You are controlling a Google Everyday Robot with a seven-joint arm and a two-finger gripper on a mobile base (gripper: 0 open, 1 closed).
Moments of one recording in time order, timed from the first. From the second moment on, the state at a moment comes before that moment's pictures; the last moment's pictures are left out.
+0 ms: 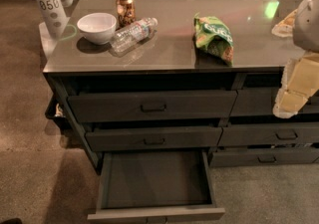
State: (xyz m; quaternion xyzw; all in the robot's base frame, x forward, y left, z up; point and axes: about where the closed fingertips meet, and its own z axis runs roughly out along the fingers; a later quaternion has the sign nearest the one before) arm 0.438 -0.217 0.977 -0.60 0.78 -0.03 0.16
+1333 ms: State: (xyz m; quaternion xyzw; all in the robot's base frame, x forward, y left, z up) arm 0.474 -0.193 0.988 -0.55 0.80 0.03 0.26
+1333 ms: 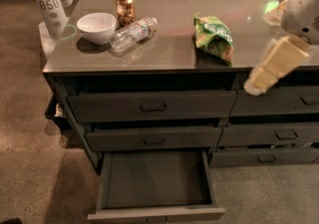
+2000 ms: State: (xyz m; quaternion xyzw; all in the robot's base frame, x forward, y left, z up) arm 0.535 -0.106 1.022 -0.47 0.78 0.13 0.39
